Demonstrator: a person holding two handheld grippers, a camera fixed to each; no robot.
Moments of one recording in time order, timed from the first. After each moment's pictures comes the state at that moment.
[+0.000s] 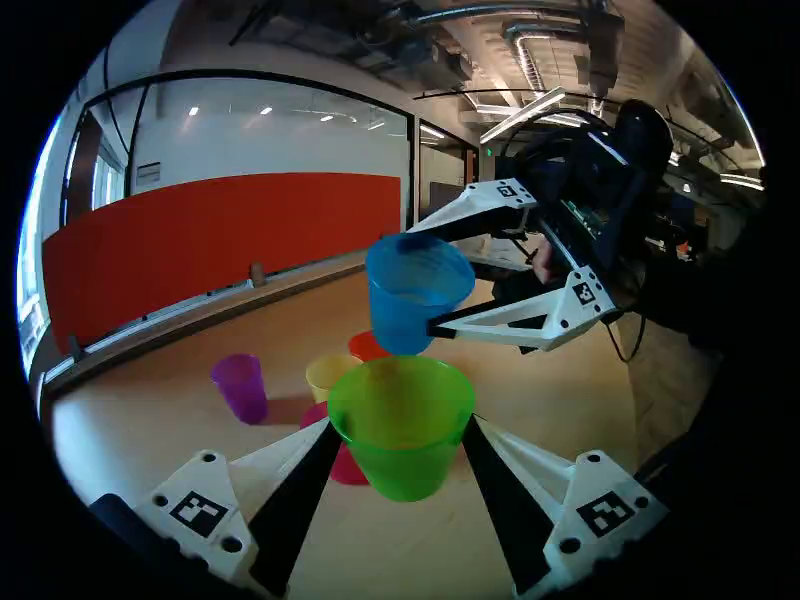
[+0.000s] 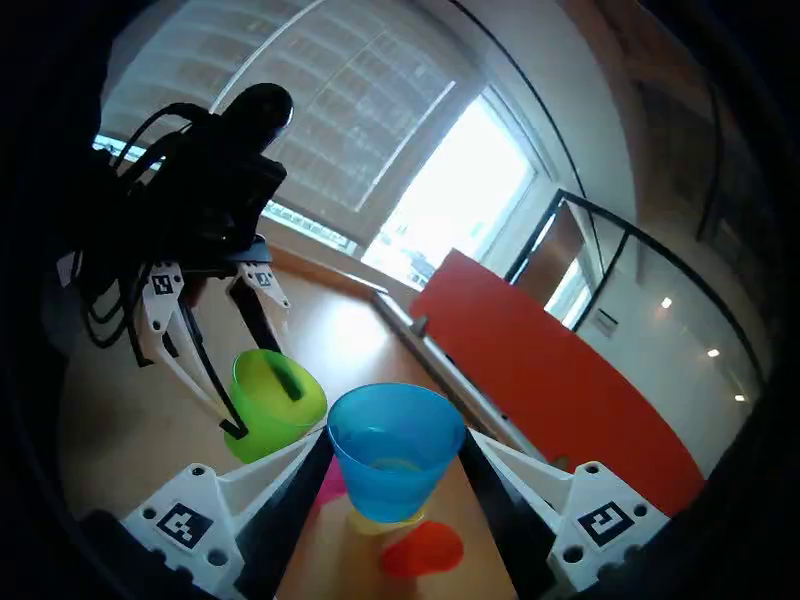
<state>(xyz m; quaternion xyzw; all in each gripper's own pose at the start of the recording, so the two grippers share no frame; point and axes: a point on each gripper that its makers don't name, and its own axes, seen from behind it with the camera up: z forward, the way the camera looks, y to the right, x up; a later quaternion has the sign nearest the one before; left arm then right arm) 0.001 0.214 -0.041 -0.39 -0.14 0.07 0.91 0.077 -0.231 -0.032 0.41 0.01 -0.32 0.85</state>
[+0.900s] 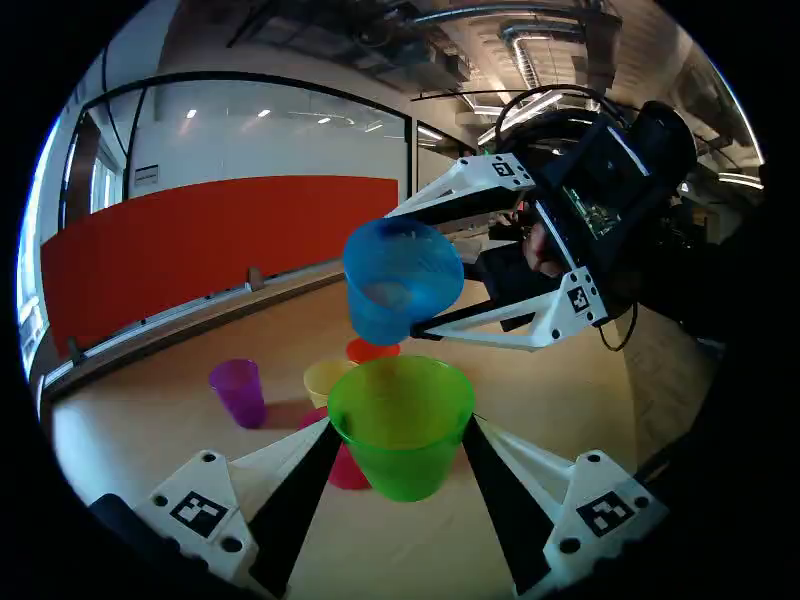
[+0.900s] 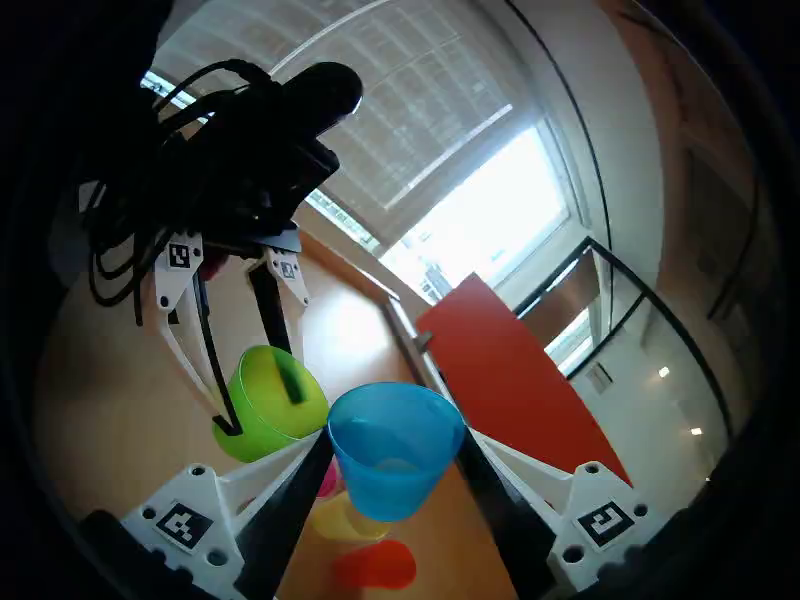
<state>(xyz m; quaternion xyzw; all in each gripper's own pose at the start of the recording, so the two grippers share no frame) 0.004 0.217 -0.039 -0.39 -0.13 0.07 0.91 0.096 -0.251 -0.020 0.42 0.06 -0.42 0.81</state>
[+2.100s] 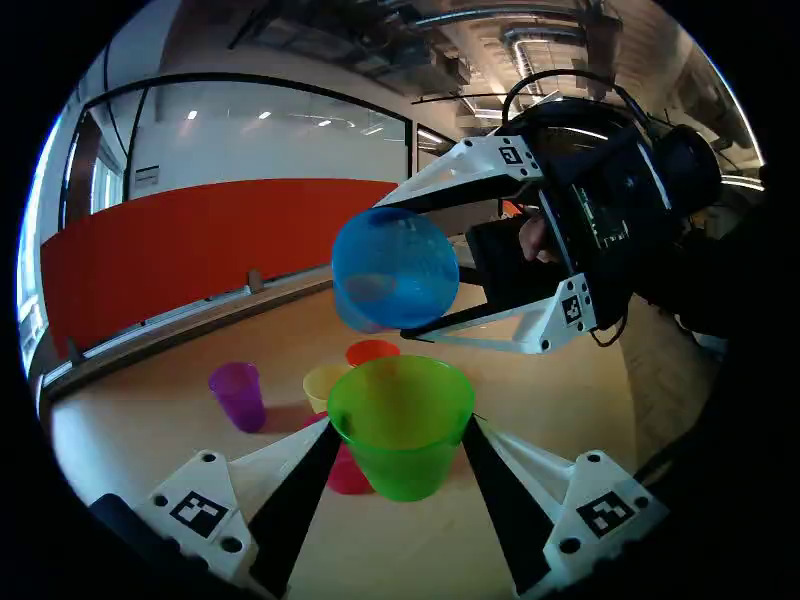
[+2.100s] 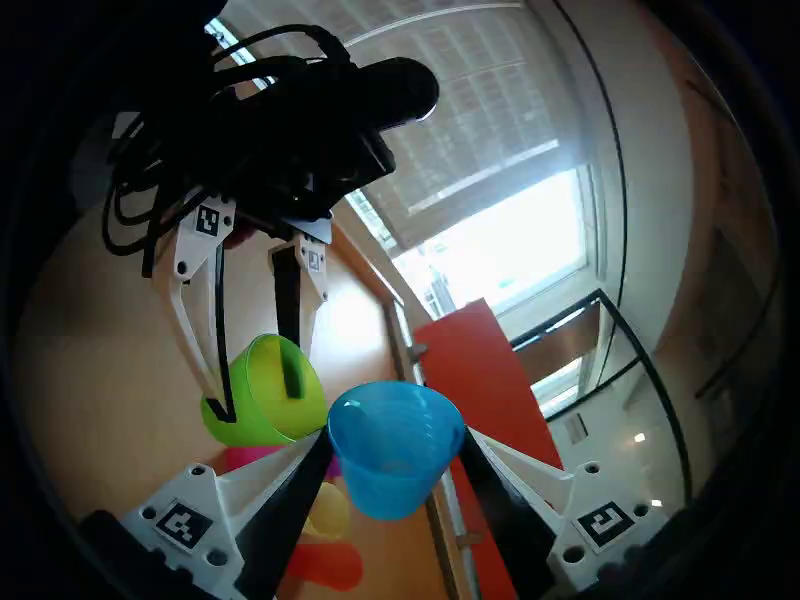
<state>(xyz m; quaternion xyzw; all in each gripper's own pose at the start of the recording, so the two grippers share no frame) 0.007 0.220 -0.037 -0.40 -0.13 0.07 0.91 0.109 -0.266 -0.011 0.41 0.11 -0.51 0.75</state>
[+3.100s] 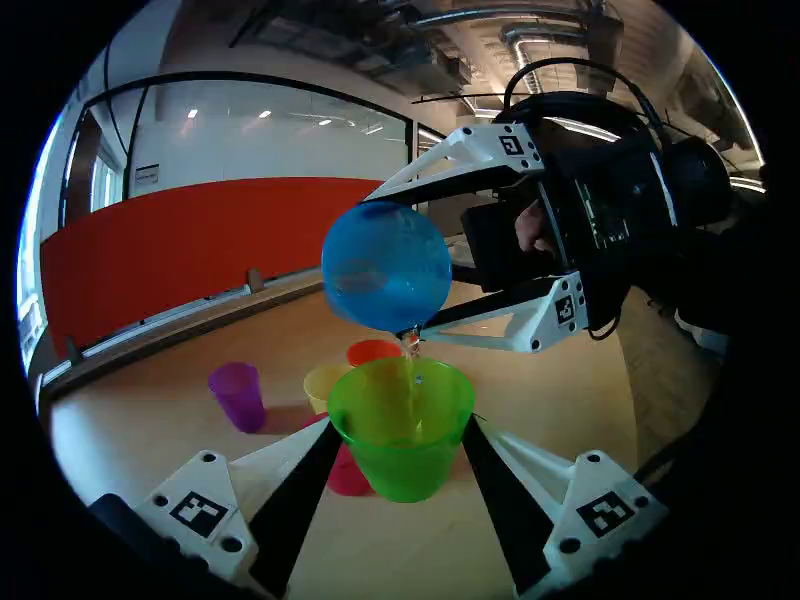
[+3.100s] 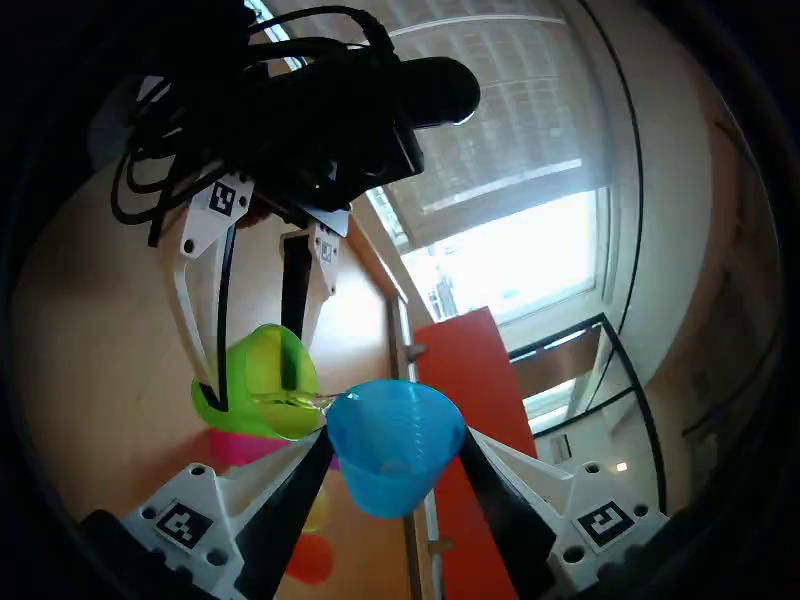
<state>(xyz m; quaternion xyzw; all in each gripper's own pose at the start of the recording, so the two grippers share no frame) 0.006 0.221 -0.034 -0.40 -0.13 0.07 0.91 0.113 -0.268 -0.004 0.40 0.13 -0.56 0.71</state>
